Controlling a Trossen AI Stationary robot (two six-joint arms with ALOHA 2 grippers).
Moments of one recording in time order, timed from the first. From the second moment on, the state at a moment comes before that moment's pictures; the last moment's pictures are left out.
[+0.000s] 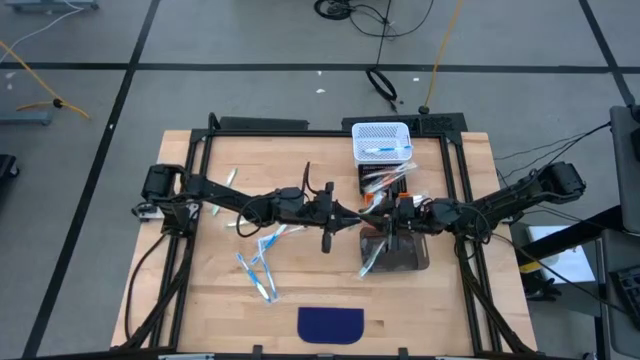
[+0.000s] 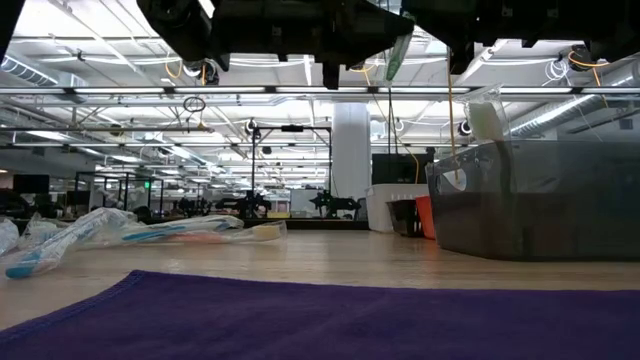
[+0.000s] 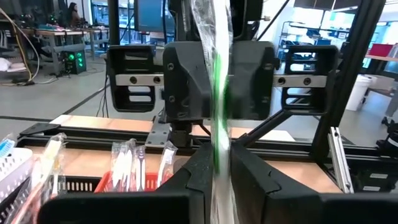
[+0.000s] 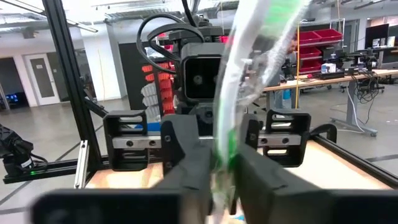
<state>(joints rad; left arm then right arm) -0.05 1.81 1.02 0.80 0.03 -0.08 0.23 1.16 0.40 0.91 0.31 0.09</state>
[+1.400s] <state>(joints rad) -0.05 1.58 1.02 0.09 0.02 -0.03 0.43 0.80 0.40 0.06 0.50 0.30</state>
